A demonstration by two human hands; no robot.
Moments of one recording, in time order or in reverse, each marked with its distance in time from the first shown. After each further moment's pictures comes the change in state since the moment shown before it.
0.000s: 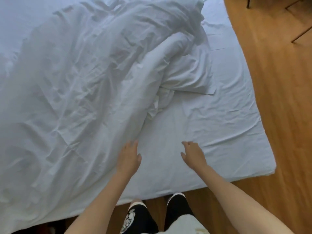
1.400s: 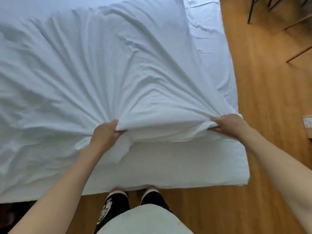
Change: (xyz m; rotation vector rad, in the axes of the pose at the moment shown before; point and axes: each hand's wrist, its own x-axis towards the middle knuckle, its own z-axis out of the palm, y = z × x) left_hand -0.001 0.093 -0.025 -0.107 0.165 0.004; right_hand 0.028 0.227 -0.179 -0.580 0.060 -0.351
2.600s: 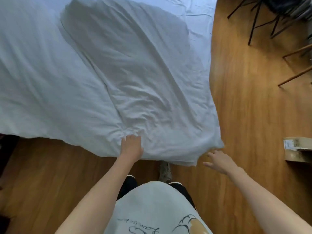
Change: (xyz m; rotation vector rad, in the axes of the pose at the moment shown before) left_hand -0.216 0.313 0.219 0.313 -0.224 -0.234; right_hand -0.270 0.142 0.198 0.079 -0.298 0.050
